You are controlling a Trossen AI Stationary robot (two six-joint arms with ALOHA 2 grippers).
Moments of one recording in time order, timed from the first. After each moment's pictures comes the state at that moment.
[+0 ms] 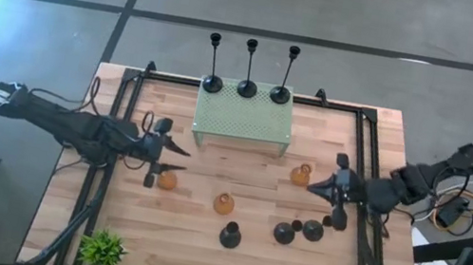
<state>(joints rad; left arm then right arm) -0.19 0.74 0.58 -0.11 -0.17 0.14 0.52 0.74 0.76 -0.50 0.49 0.37</state>
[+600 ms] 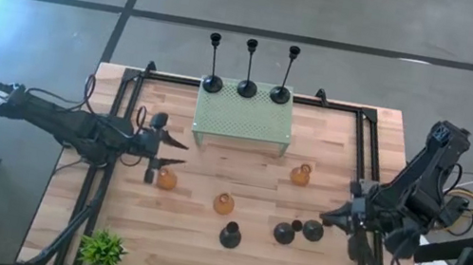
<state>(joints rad) -0.18 0.70 0.58 -0.11 -0.25 0.14 1.05 0.82 0.76 -0.70 0.89 0.88</state>
